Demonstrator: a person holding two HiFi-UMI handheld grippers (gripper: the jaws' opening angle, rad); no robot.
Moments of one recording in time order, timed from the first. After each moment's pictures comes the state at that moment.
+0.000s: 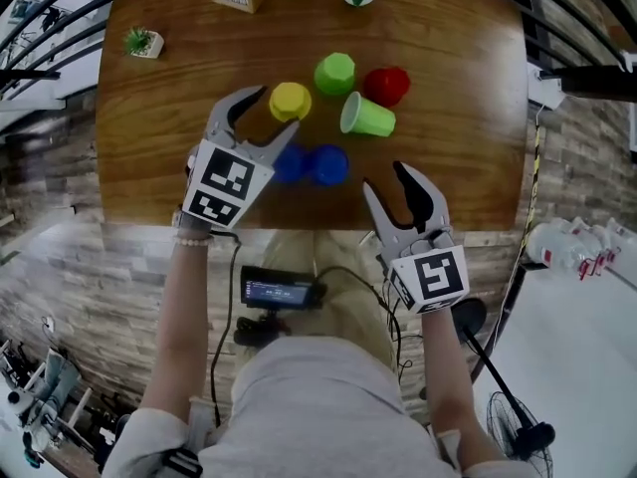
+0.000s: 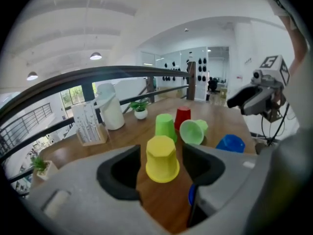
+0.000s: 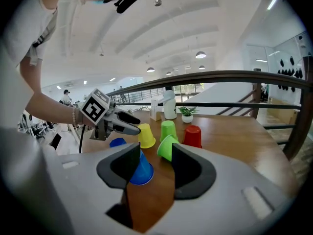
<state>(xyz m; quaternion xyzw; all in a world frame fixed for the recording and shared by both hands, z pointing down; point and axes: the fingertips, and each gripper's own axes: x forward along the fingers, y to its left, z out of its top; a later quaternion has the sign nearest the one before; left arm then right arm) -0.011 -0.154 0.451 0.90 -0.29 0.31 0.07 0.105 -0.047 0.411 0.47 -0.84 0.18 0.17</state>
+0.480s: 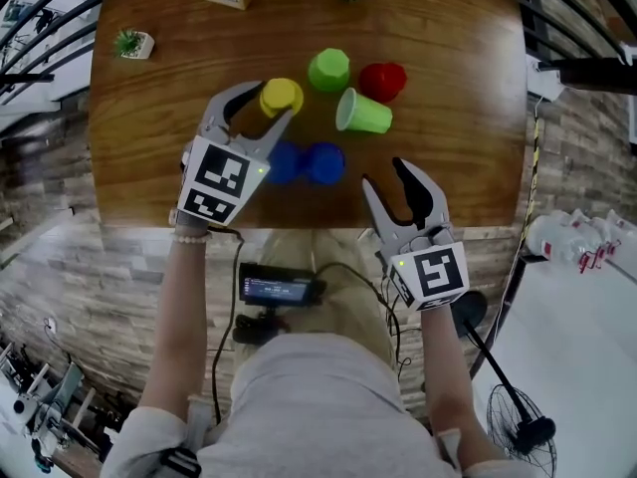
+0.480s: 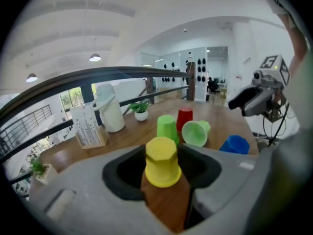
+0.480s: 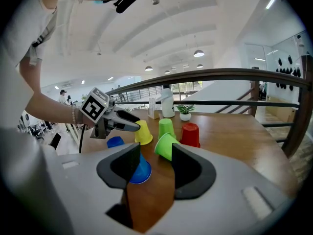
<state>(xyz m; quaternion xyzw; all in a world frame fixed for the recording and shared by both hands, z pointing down) -0.004 -0.163 0.452 0.91 -0.29 0.30 0.06 0.113 -0.050 0.418 0.48 -0.84 0.19 0.18</state>
